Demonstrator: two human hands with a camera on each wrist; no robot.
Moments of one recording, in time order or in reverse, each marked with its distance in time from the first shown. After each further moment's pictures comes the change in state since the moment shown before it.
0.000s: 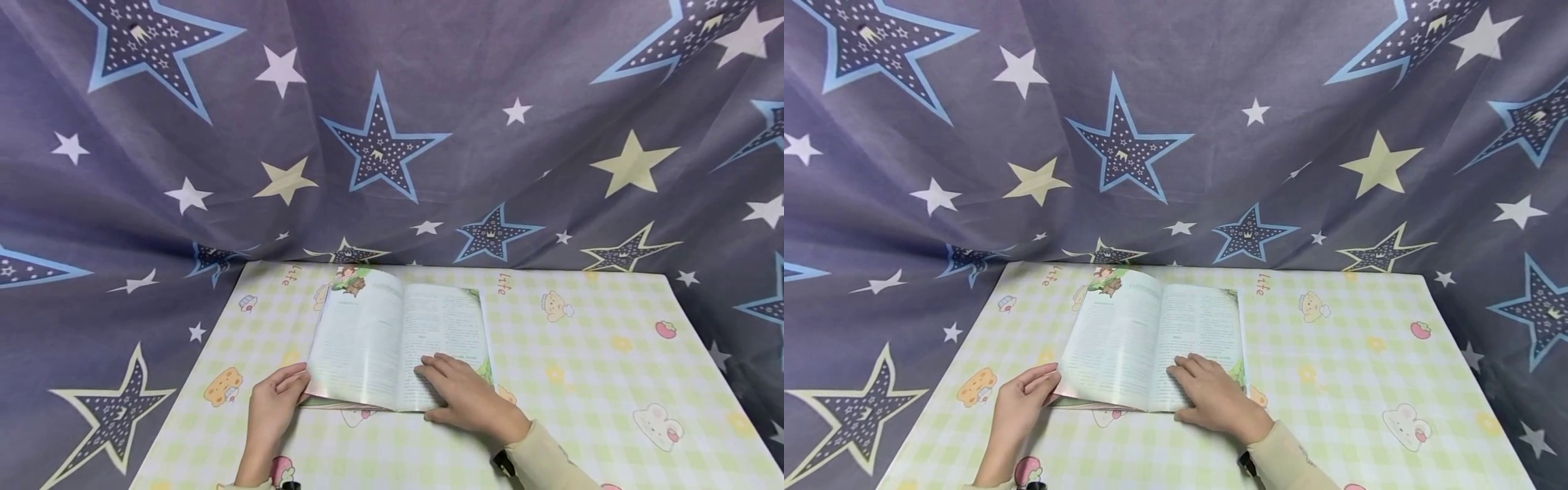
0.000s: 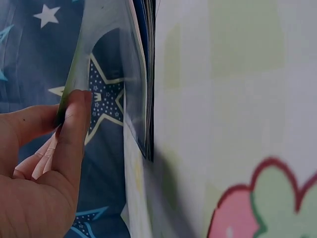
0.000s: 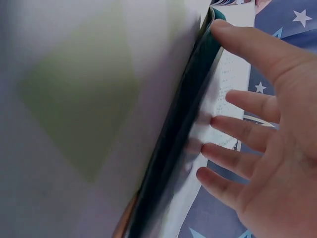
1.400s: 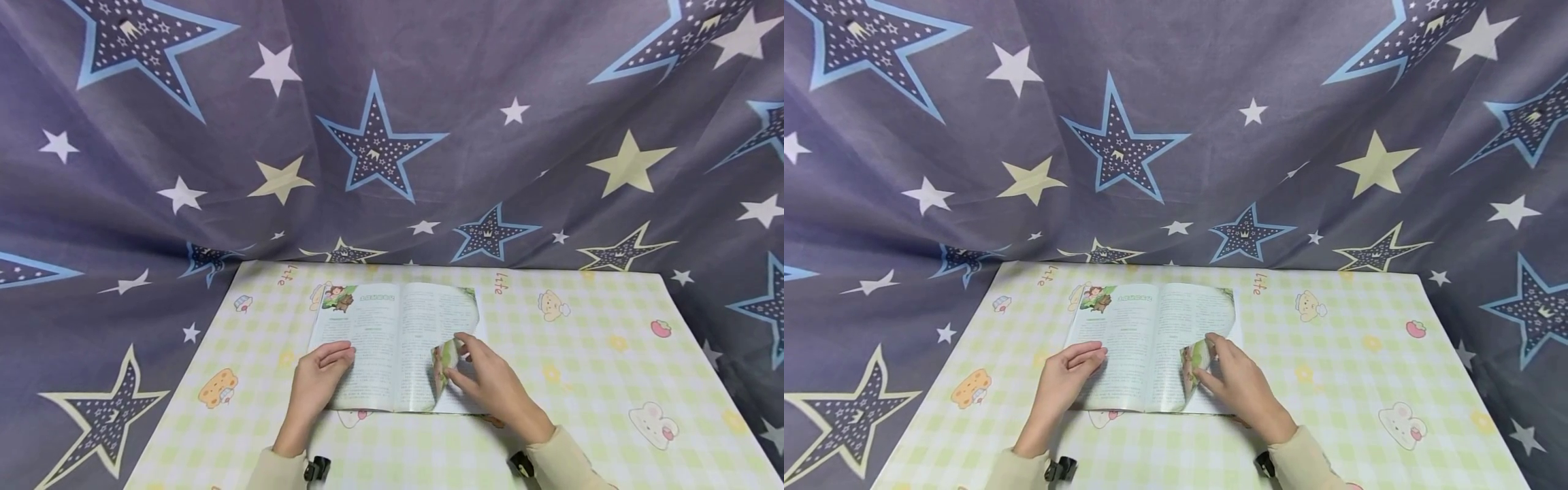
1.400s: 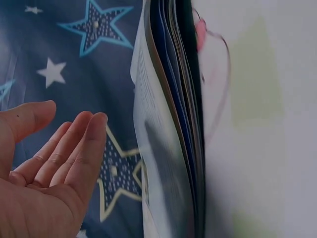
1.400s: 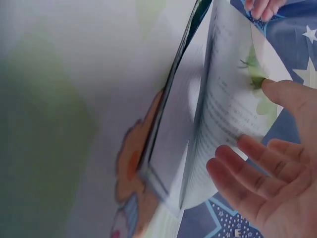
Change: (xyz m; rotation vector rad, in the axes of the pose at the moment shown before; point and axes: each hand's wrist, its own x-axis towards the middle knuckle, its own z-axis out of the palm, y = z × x) left_hand 0.005 0.033 0.061 -0.050 -0.161 0.165; right_hand -0.018 0.027 -0.014 0.107 0.470 0.158
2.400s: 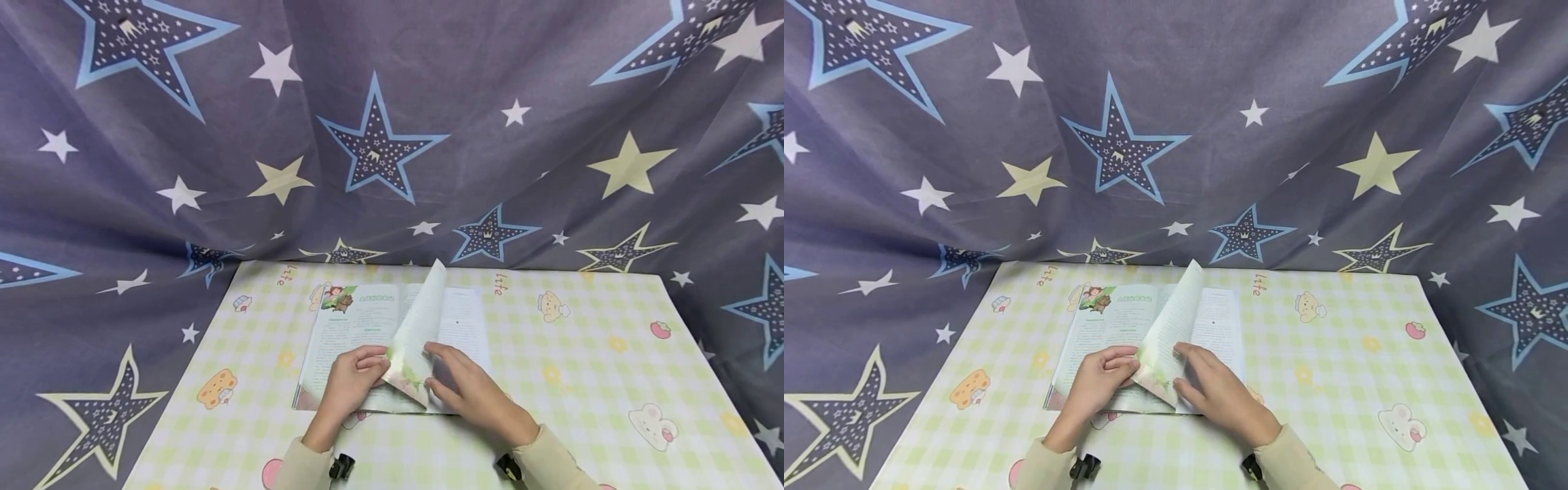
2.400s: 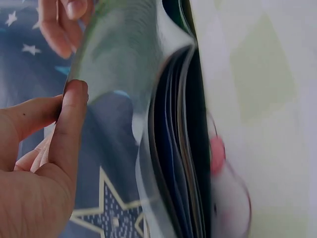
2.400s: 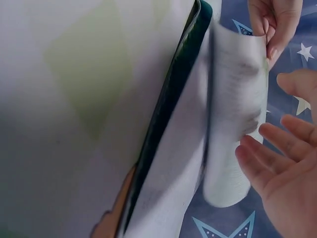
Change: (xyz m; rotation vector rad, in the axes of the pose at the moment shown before) left_hand -0.003 0.007 0.042 -0.078 -0.239 0.051; right_hand 0.007 -0.022 0.010 0.163 -0.137 -0.119
